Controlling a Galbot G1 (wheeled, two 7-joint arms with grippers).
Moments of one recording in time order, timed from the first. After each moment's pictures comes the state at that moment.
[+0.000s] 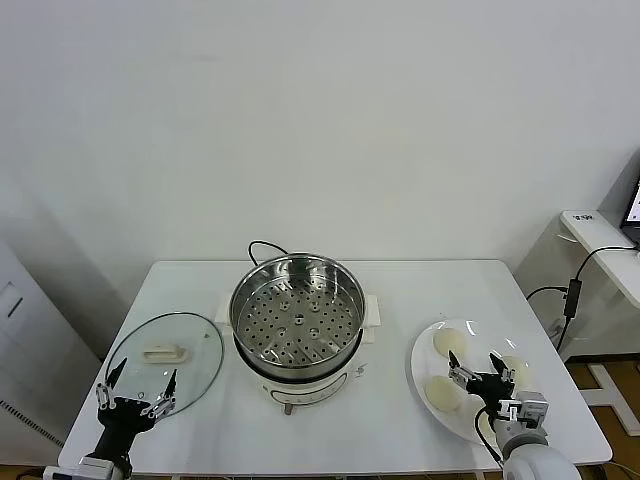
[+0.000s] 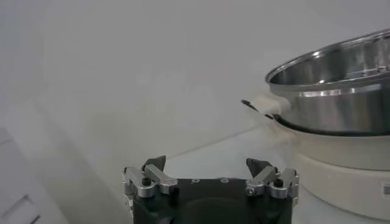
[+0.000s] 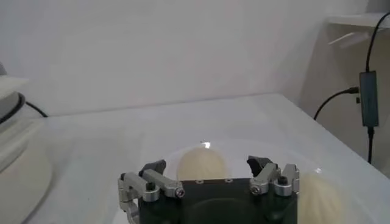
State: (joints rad) left arm 1.68 -1.55 -0.86 -2.12 0.19 0.02 0.27; right arm -1.47 1.15 0.64 1.87 0.50 -0.28 0.10
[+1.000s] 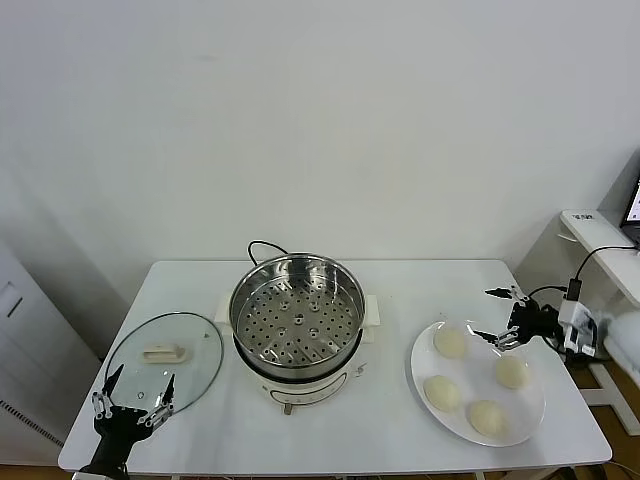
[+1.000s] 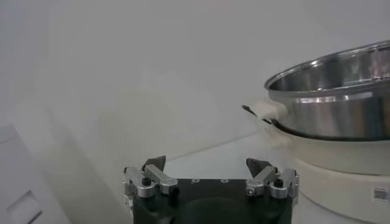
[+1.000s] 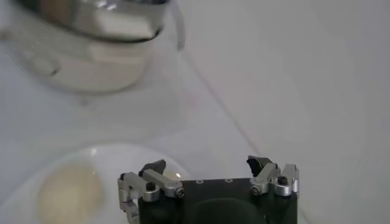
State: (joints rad) left arm 1.70 -1.58 -0.87 -2.13 0.17 -0.03 0.27; right arm -0.68 0.46 0.16 1.49 0.05 -0.06 -1.03
